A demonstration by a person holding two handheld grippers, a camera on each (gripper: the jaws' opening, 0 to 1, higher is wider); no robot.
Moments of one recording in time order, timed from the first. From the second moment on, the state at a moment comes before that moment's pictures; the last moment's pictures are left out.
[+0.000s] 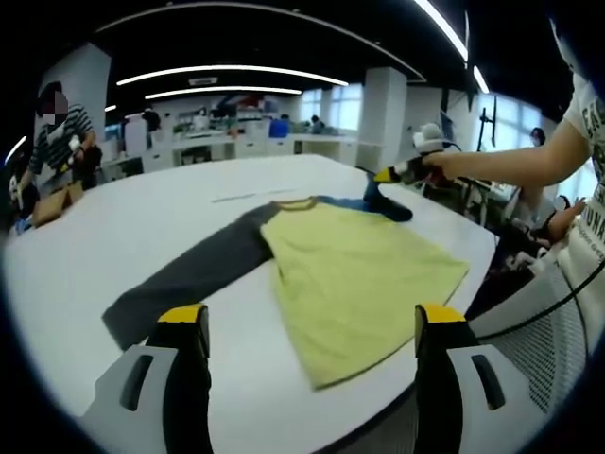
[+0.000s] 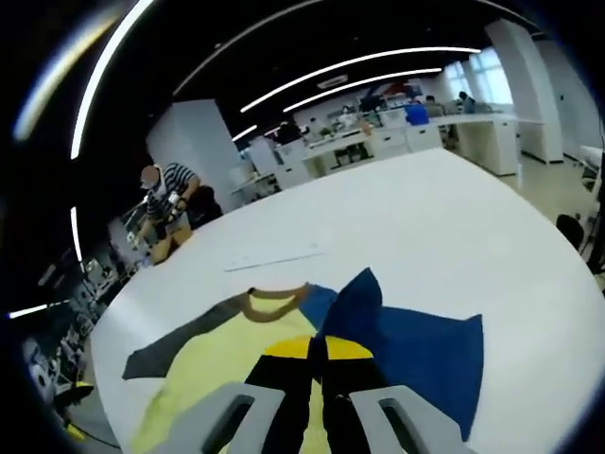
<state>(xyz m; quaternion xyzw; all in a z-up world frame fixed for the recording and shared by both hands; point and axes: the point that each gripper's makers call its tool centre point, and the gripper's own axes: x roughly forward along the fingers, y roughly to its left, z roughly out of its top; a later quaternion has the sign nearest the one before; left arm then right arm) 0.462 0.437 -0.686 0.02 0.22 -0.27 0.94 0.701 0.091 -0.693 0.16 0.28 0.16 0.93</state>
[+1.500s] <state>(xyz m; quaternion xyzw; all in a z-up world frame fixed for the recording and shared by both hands) 0.462 0.445 -0.684 0.01 0.22 -0.26 0.94 0.704 0.225 -0.687 0.15 0.30 0.26 0.90</state>
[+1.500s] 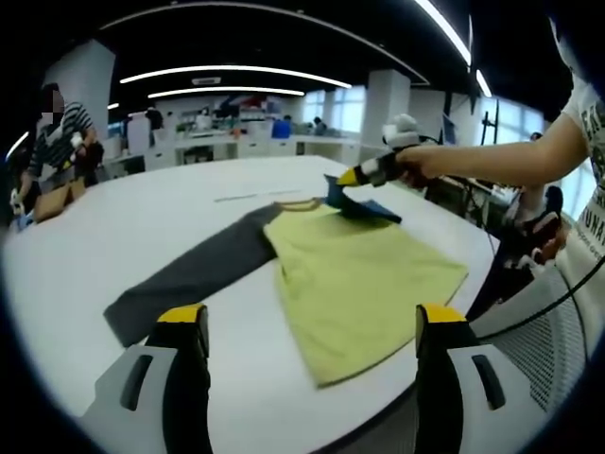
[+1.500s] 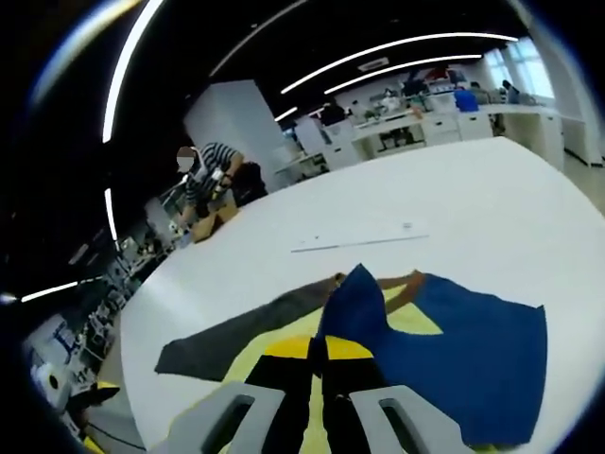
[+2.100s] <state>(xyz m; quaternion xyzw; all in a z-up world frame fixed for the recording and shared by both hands) 0.460 0.447 -0.686 0.01 0.22 -0.26 0.94 0.694 0.268 -0.681 0.13 0.30 0.32 0.89</state>
